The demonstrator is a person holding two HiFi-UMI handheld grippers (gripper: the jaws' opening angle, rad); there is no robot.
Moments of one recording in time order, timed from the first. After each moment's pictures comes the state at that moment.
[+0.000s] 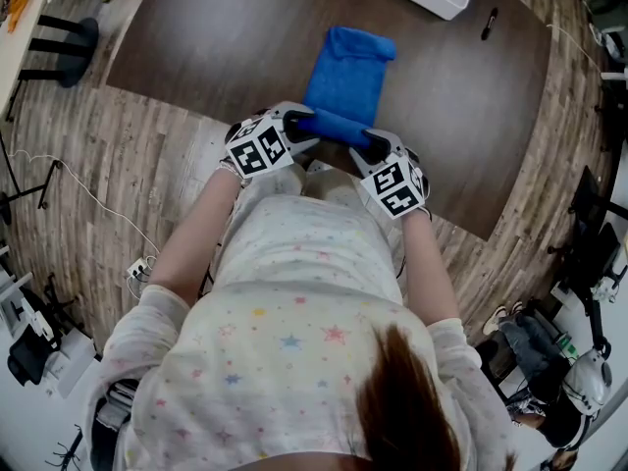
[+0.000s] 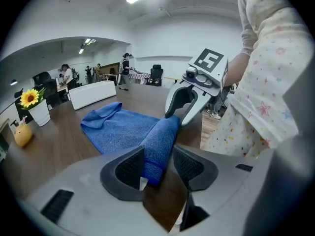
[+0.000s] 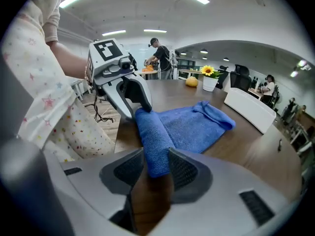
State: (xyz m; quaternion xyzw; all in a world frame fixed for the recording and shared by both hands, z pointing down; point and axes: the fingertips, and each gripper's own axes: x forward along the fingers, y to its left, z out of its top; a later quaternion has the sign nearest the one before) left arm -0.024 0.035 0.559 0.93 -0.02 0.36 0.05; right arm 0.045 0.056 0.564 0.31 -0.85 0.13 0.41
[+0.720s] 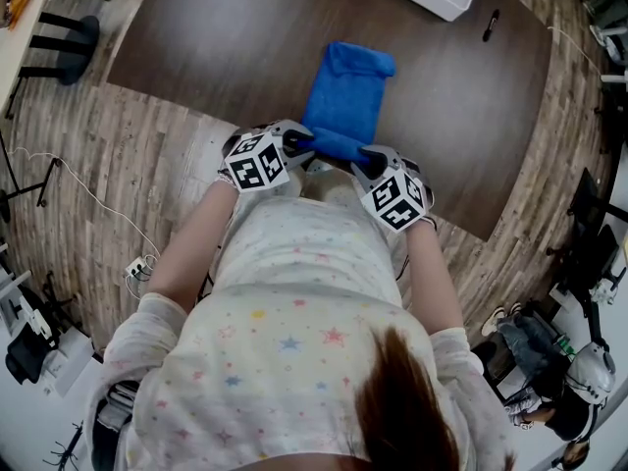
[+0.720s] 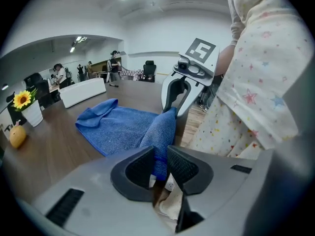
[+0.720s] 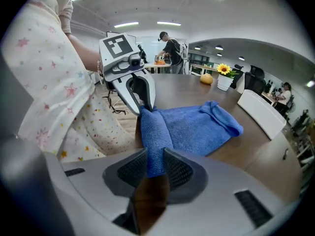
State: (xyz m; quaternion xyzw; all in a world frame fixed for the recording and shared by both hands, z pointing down) left arm -0.034 0.074 0.567 0.92 0.01 0.38 0.04; right arm 0.039 0.092 0.562 0.24 -0.85 0.12 0.45
